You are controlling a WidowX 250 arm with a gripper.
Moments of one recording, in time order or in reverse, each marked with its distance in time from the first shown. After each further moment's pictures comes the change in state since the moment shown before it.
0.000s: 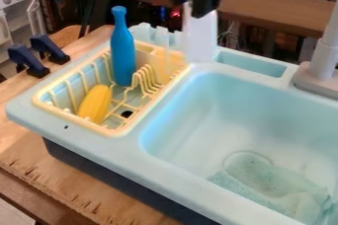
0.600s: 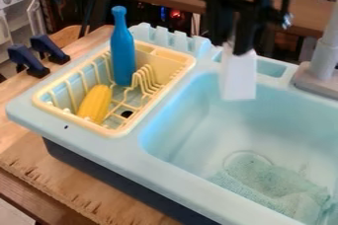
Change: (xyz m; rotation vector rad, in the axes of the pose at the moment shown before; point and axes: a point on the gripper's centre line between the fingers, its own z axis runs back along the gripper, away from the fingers) arm 0.014 -0.045 -0.039 -0.141 0.113 -0.040
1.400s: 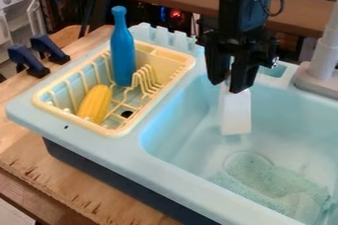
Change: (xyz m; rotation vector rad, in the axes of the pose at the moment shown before) arm 0.009 0.017 -0.051 -0.074 0.089 0.032
